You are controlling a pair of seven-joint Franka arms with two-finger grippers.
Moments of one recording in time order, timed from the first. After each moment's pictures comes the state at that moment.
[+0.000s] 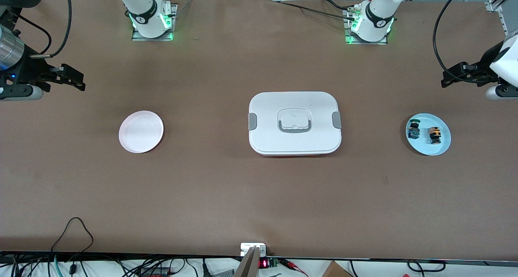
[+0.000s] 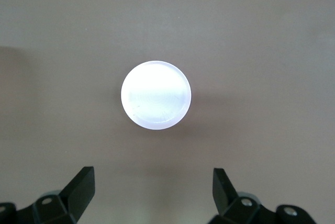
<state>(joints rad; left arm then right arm) 0.08 0.00 -0.05 -1.63 0.01 1.52 -0.01 0.28 0.02 -0.24 -1.65 -0.02 1.62 -0.01</state>
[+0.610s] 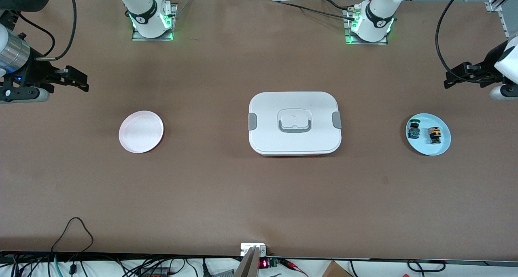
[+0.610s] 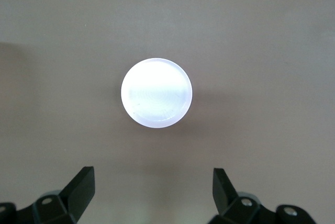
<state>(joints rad) 0.08 0.02 -0.05 -1.60 0.01 1.52 0.01 0.28 0.02 -0.24 -1.66 -0.02 1.62 -0.01</state>
